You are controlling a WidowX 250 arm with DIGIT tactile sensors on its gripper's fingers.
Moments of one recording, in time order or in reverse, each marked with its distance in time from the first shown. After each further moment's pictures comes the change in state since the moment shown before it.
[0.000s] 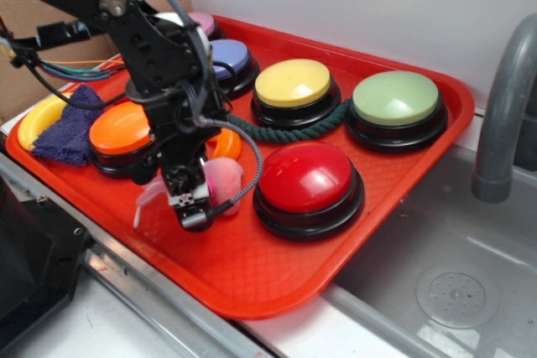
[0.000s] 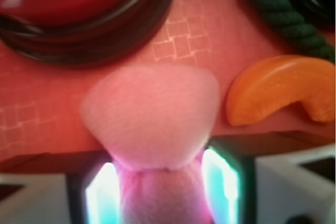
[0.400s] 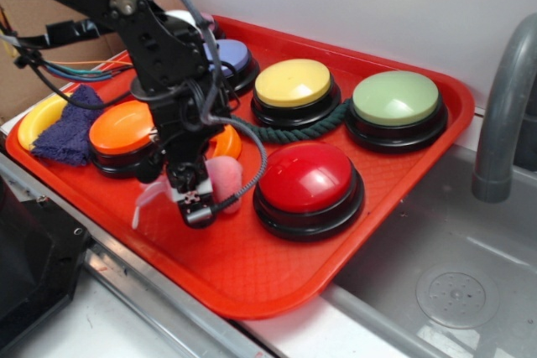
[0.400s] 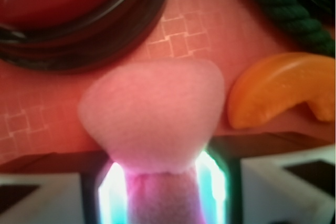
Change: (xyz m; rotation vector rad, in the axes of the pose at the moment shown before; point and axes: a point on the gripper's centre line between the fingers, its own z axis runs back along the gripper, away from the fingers) arm -0.004 0.000 0.006 -0.012 0.036 0.083
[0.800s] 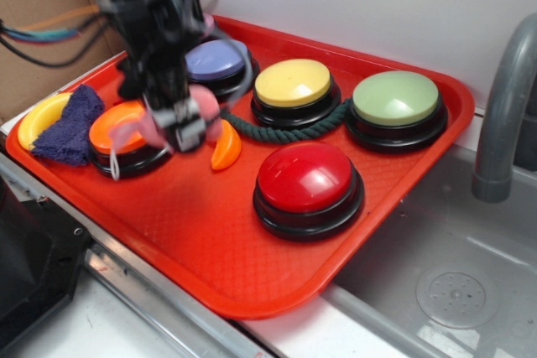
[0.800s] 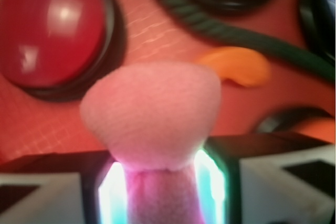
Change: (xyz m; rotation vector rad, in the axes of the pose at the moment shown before) arm 0.002 0.020 0.069 -0.008 0.002 0.331
